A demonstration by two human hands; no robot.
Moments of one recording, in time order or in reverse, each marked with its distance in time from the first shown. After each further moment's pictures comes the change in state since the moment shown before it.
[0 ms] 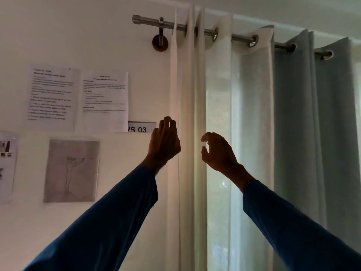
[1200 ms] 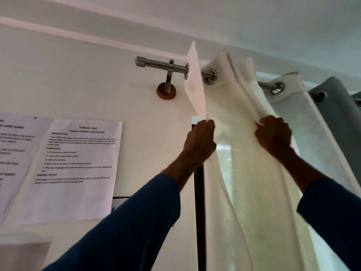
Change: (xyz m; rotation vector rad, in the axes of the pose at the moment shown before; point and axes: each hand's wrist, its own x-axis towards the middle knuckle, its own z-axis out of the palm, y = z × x) left_hand 0.250 -0.043 0.101 -0.411 0.257 0.195; right_hand 0.302 0.110 0.005 -0.146 0.593 0.370
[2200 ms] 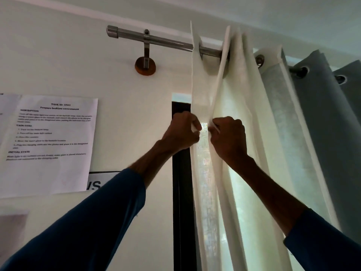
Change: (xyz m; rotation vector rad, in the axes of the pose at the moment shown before) left_hand -0.027 0.012 0.016 -0.143 -0.164 -0.020; right_hand -0.100 -0.014 0.003 0.107 -0.039 -0.315
